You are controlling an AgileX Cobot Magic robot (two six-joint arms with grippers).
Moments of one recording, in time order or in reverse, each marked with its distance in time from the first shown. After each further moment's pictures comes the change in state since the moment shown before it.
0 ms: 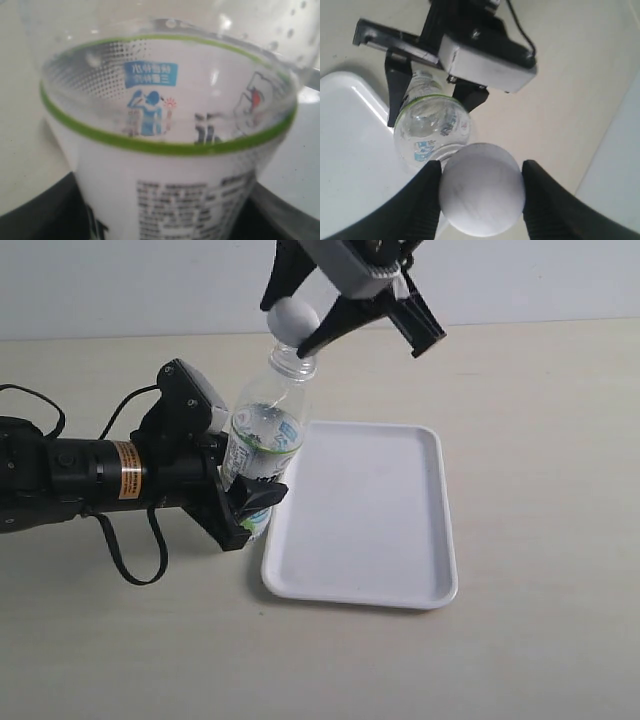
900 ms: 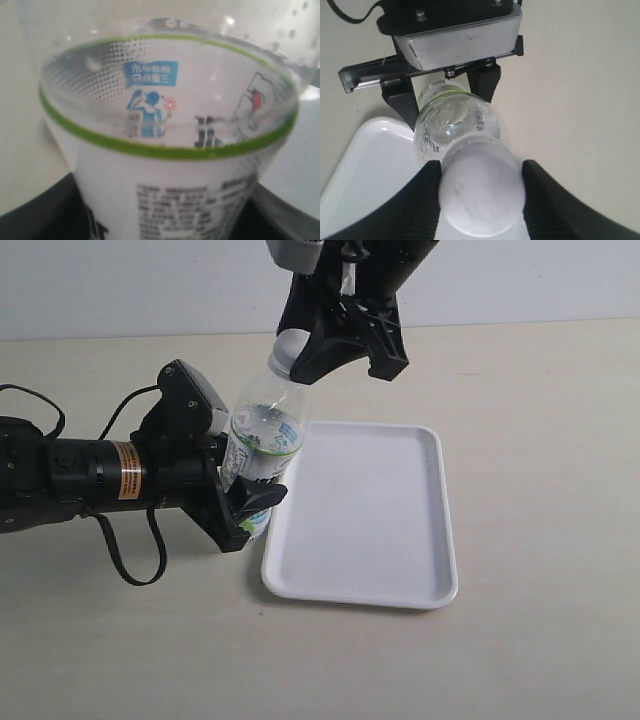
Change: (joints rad) left arm 0.000 0.000 0.000 0.006 0.000 0.006; right arm 0.000 0.080 0.000 -0.037 0.004 0.484
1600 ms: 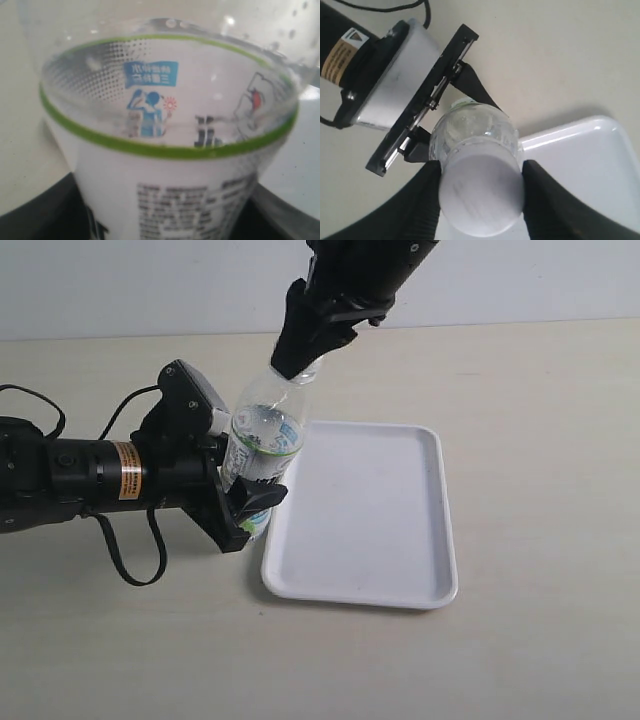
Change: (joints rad) left arm 0.000 0.000 0.000 0.000 -0.002 0.000; right arm 0.000 0.002 0.000 -0.002 0.000 0.770
